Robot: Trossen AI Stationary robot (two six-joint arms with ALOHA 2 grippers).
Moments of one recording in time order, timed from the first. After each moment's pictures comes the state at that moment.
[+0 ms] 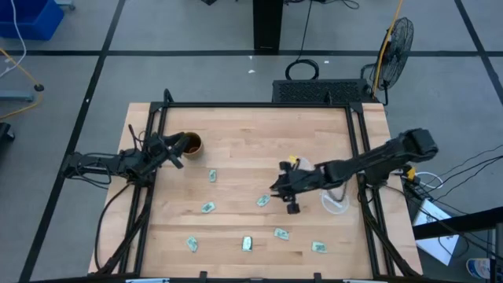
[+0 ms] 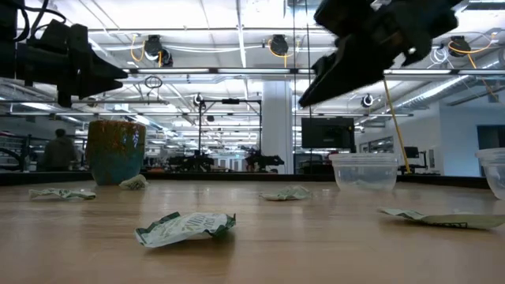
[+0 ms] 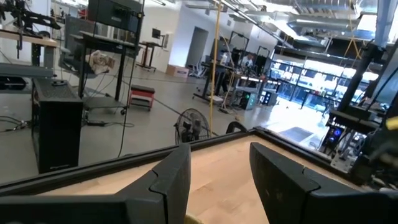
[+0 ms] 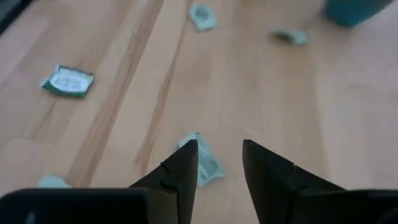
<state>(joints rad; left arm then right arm) -0.09 0.03 0.01 0.13 -0.79 -0.20 0.22 1.50 0.79 0.02 0.09 -0.01</state>
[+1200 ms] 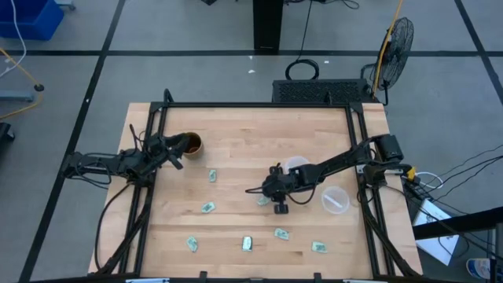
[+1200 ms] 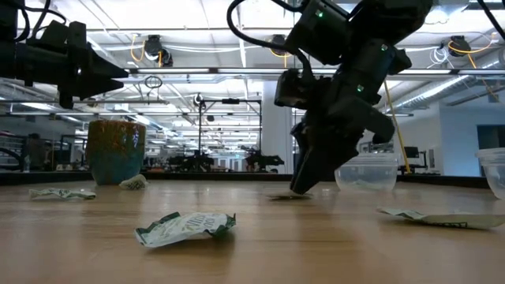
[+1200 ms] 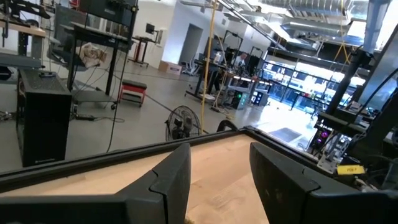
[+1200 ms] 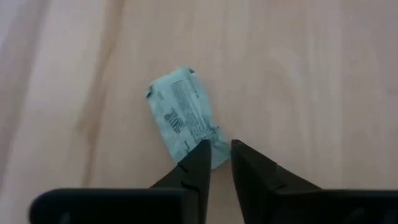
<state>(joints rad) -0.09 0.03 0.01 0.12 -0.76 -0.25 0.15 1.83 0.95 -0.13 0.00 0.05</state>
